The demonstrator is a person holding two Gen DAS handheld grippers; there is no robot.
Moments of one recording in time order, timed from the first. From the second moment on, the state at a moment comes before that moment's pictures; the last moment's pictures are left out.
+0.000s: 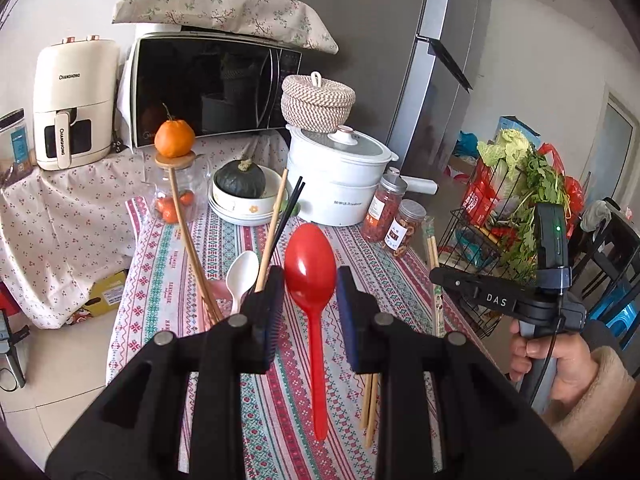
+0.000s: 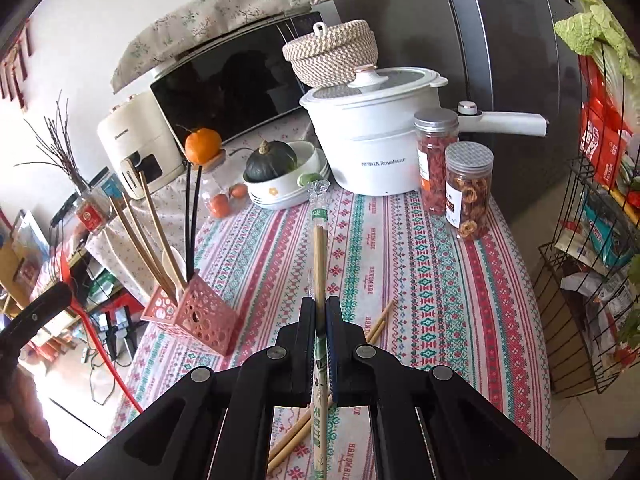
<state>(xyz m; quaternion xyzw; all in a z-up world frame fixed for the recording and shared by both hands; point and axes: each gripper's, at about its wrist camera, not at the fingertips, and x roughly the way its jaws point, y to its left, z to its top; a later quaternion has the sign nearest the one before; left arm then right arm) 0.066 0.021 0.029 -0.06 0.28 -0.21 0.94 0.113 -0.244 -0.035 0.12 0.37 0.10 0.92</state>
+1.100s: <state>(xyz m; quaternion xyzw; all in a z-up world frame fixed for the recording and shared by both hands) 0.109 0.035 0.009 -0.01 0.11 -0.06 0.99 0.105 -0.211 -0.012 0.10 0.32 0.13 0.93</state>
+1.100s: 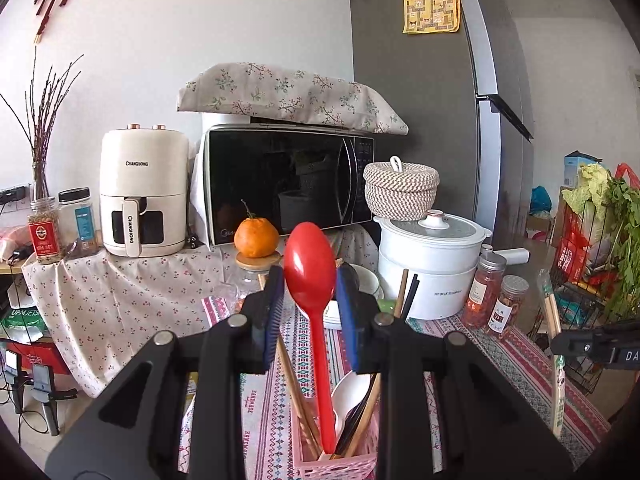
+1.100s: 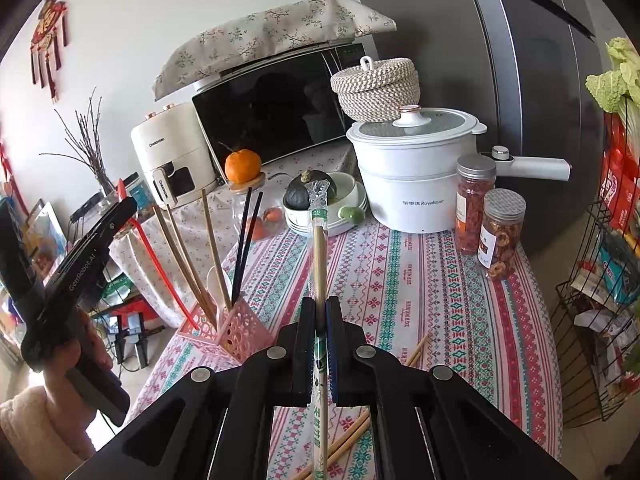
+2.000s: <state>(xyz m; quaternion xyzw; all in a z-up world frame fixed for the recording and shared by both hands) 0.087 0.074 -0.003 -0.09 0.37 -0.05 0.92 0.106 -0.180 0.023 0.17 0.22 0.14 0.95</state>
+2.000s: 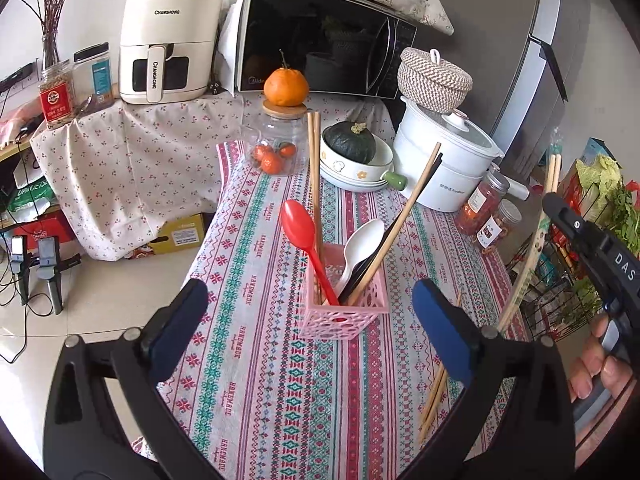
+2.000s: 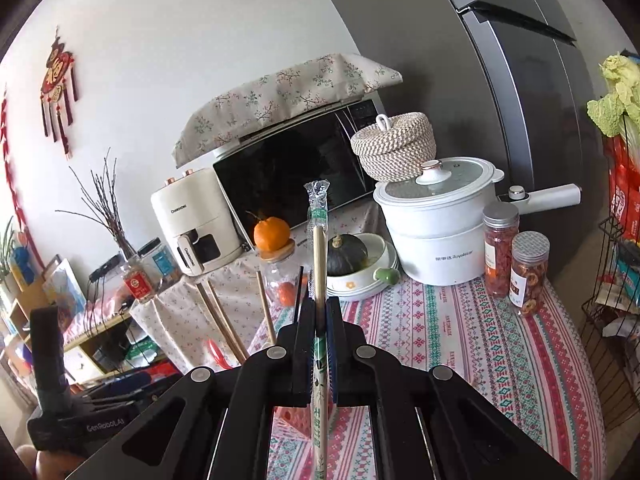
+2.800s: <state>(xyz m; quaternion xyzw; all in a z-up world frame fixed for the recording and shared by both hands) 0.095 0.128 -0.026 -0.13 0.38 -0.01 0.91 0.140 -0.055 -0.005 0.07 0.07 0.06 0.99</state>
